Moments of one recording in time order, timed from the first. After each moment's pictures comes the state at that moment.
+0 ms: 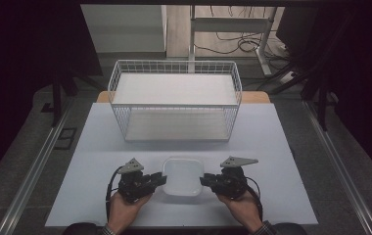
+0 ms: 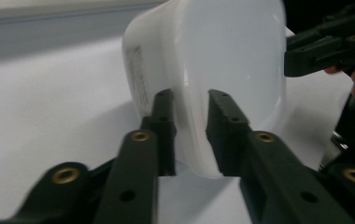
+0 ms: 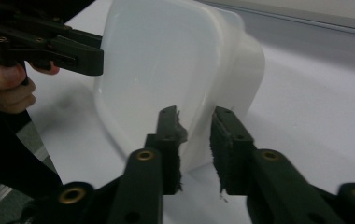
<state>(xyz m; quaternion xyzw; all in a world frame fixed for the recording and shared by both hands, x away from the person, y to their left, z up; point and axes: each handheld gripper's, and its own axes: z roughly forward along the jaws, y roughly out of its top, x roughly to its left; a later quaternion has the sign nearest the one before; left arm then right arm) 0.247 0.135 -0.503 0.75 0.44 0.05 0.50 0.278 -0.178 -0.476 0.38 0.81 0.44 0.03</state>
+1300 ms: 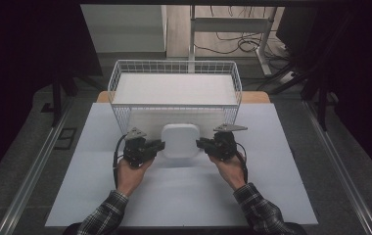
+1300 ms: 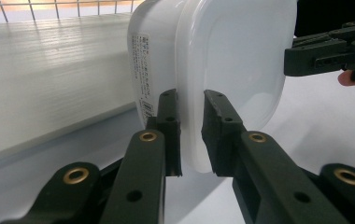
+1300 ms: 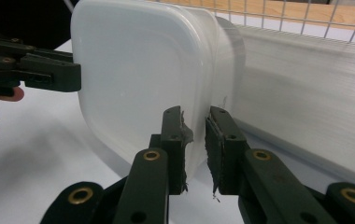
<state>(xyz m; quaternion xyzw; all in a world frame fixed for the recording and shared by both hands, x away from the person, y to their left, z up) 0.341 0.139 -0.489 0.72 0.47 0.11 0.49 0.380 -0.153 -0.469 0.39 0.79 0.47 0.10</state>
